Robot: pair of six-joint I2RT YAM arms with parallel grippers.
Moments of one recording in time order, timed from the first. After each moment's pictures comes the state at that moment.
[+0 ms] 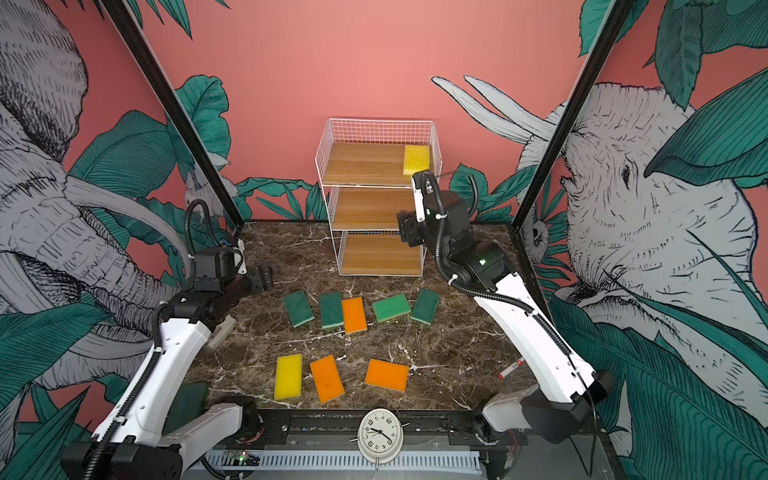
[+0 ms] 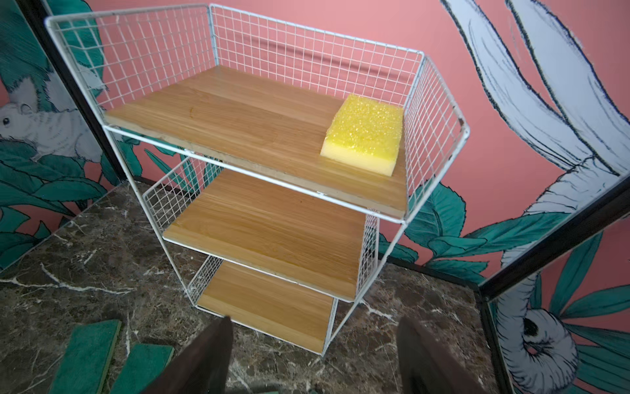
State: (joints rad) left arm -0.09 1.03 1.02 -0.69 -0.07 -0.24; right arm 0.67 1.35 1.69 -0.66 0.39 0.01
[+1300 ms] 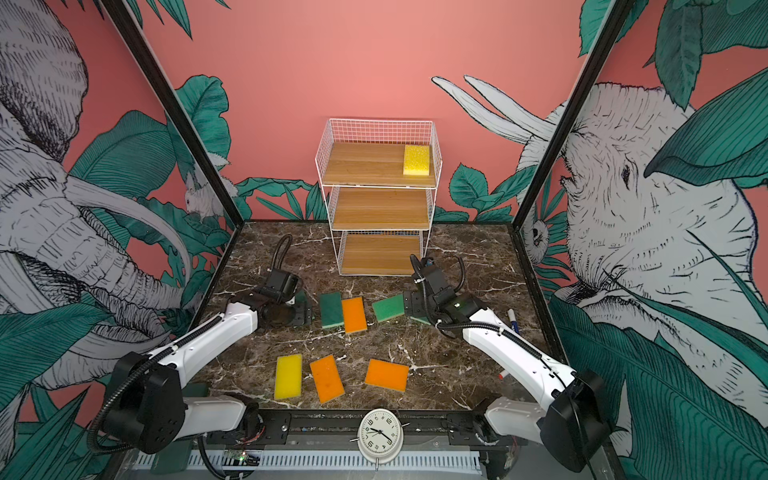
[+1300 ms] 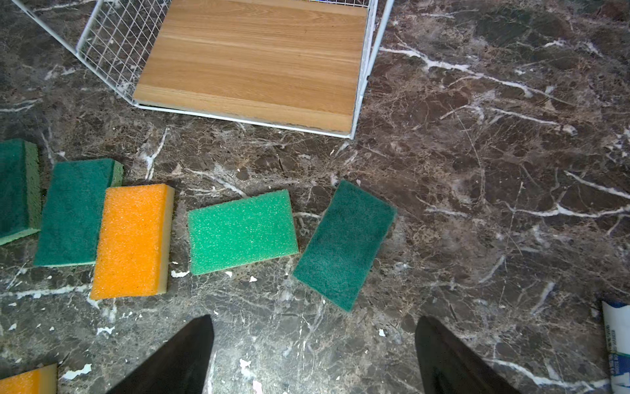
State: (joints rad) left arm -0.39 1.32 0.82 -0.66 -0.10 -0.42; right arm 0.63 1.22 0.96 -0.60 0.26 0.38
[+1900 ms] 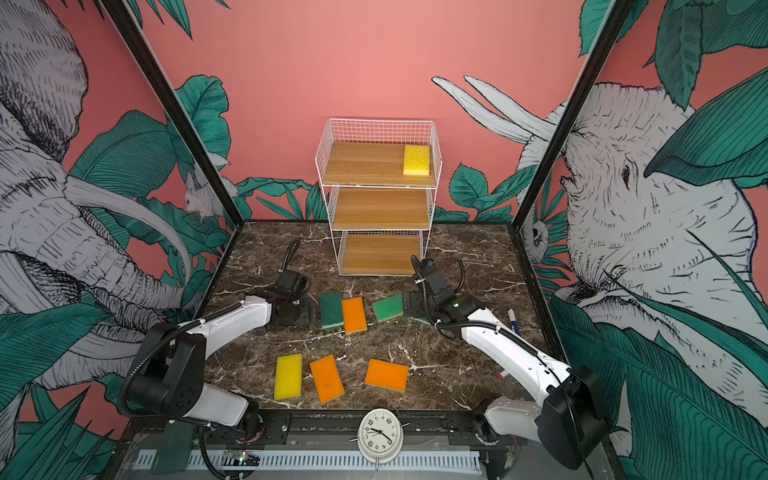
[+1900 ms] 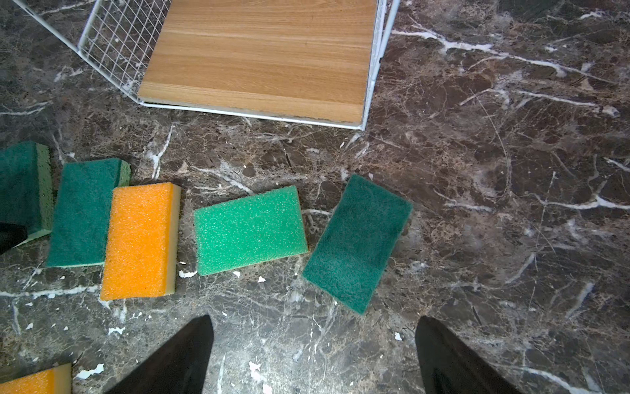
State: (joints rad) left arm -0.39 1.49 0.83 -0.56 -0.17 -0.47; right arm 0.61 1.24 0.93 -0.57 0.21 0.40
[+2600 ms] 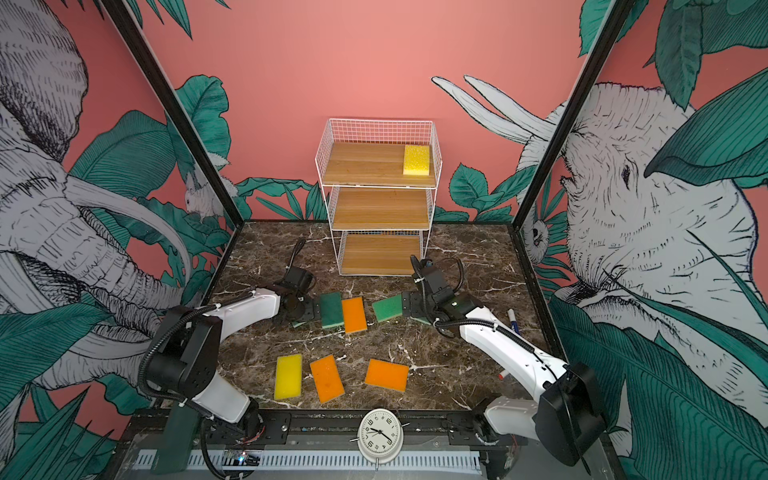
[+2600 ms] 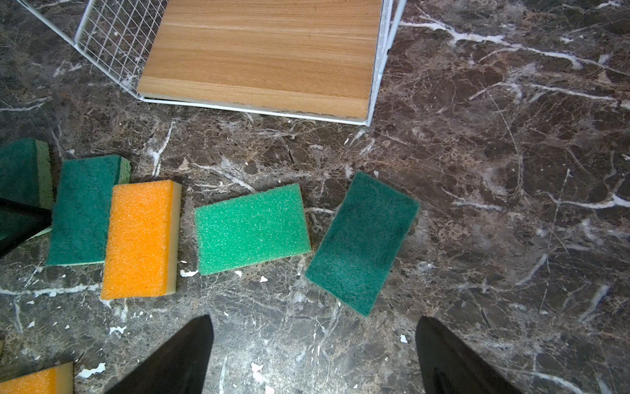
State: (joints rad) left arm -0.39 1.60 0.88 -0.55 -0.19 -0.52; right arm 0.60 1.26 0.93 -0.56 0.19 0.40
